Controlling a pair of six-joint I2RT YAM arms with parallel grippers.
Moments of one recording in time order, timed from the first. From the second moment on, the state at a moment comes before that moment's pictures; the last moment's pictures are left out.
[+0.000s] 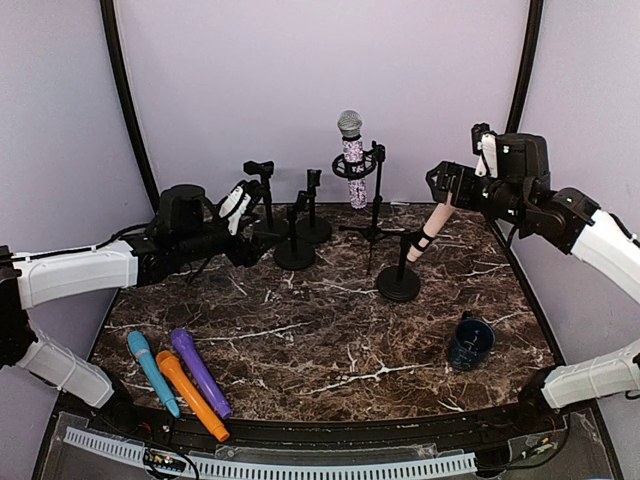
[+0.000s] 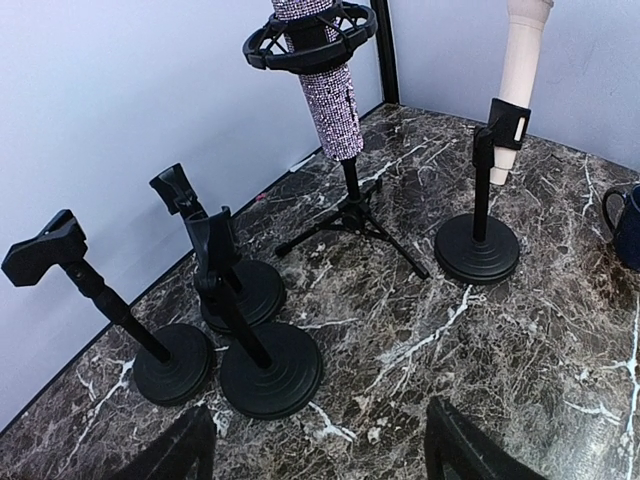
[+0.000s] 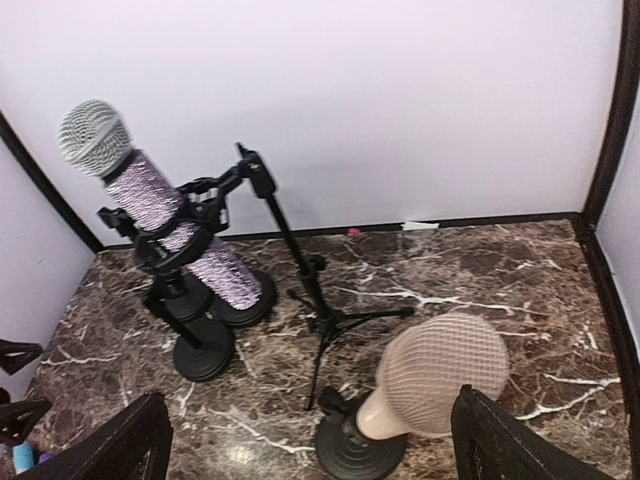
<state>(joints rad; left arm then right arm) -0.62 1.36 0.91 0.13 0.13 0.25 0.61 1.14 1.20 -0.42 0.30 0.39</state>
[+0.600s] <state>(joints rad) -0.64 1.36 0.92 0.11 0.11 0.27 0.42 1.25 1.19 -0.40 0.20 0.33</state>
